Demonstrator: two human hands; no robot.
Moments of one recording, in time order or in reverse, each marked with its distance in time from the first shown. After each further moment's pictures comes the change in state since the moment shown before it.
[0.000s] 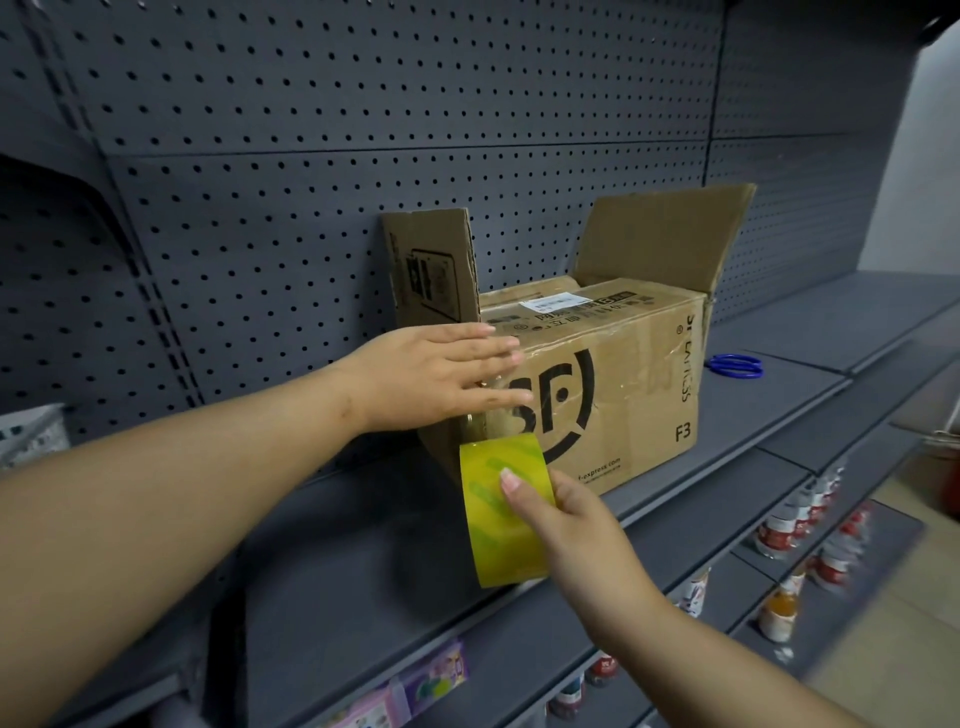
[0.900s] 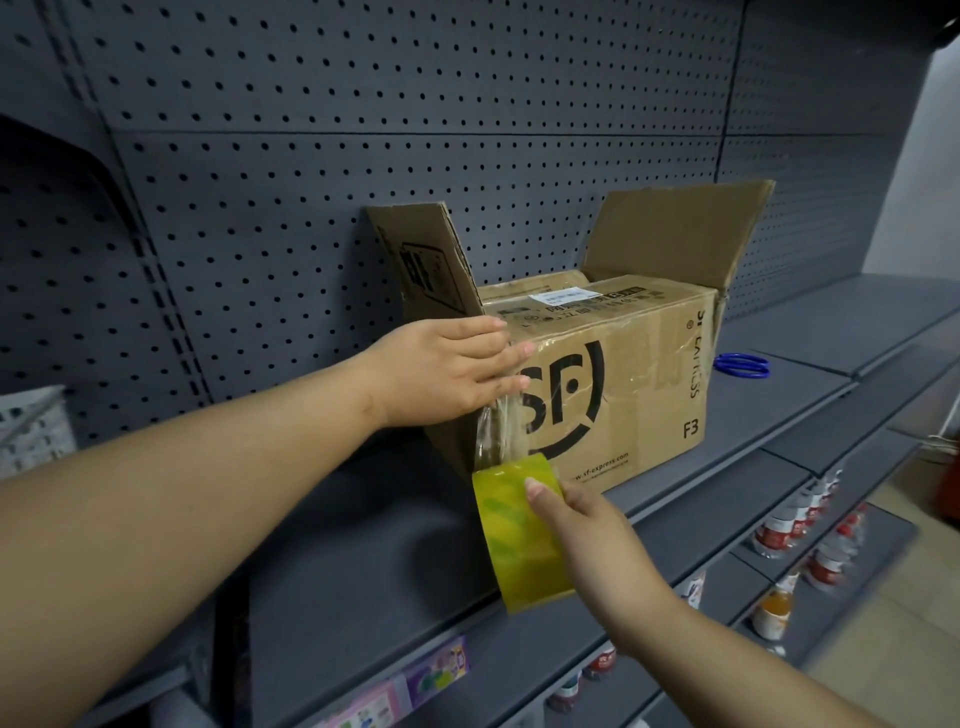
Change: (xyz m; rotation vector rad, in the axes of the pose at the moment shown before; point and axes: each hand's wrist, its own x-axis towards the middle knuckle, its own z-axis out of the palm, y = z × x) left_hand 0.000 0.004 0.013 0.124 0.096 -0.024; right_hand 0.000 0.007 -0.003 -0.288 0.084 0.065
